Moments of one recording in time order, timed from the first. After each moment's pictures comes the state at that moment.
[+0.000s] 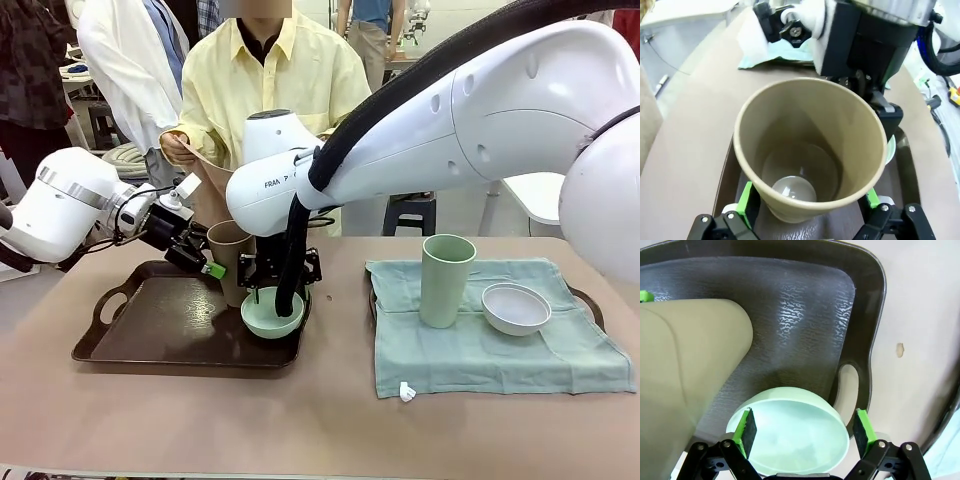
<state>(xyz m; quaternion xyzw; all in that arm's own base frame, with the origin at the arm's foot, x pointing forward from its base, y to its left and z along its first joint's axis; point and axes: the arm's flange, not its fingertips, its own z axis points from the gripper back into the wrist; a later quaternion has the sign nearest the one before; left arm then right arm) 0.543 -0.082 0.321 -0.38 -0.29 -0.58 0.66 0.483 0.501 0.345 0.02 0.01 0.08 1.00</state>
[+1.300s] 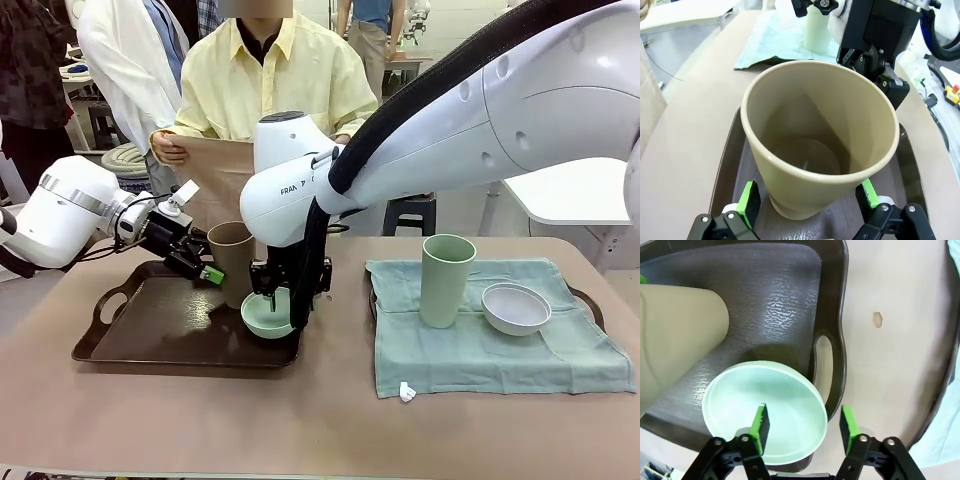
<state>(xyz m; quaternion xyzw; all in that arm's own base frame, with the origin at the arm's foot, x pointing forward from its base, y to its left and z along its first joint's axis) 0.547 -0.076 0.305 -0.39 -0.30 -0.58 0.65 0.458 0.478 0.350 0.01 0.00 0.05 1.00</state>
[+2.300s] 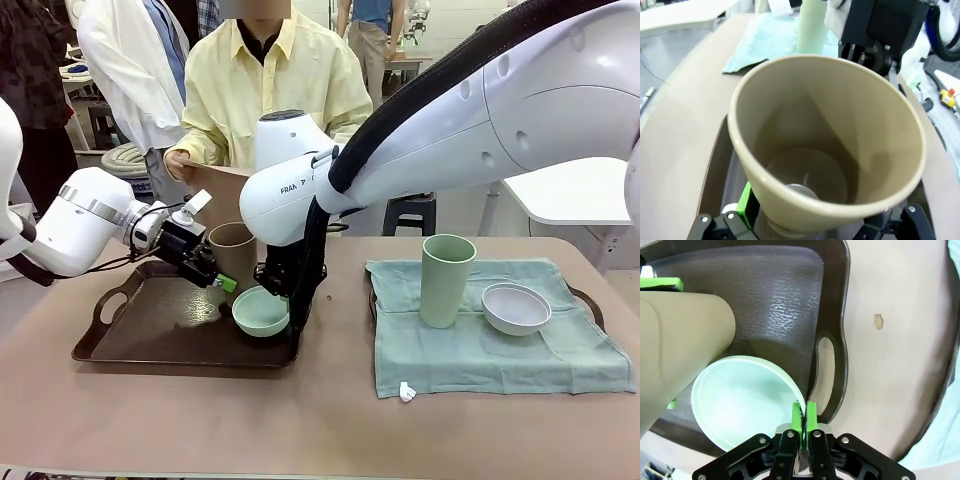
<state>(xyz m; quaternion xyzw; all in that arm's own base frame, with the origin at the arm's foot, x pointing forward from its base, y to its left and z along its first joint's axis) 0.548 -0.100 0.283 -0.42 -0.29 -0.58 0.63 0.459 0.478 0.352 0.02 0.00 0.05 1.00</state>
